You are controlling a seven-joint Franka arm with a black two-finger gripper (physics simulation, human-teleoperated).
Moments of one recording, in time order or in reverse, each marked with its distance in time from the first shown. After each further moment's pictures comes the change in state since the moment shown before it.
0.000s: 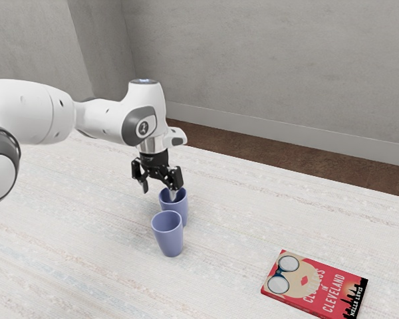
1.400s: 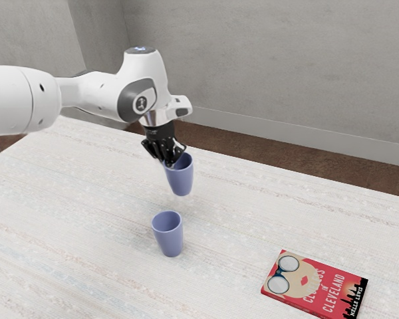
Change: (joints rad) arm -0.028 -0.118 -0.019 0.030 0.025 0.014 -0.008
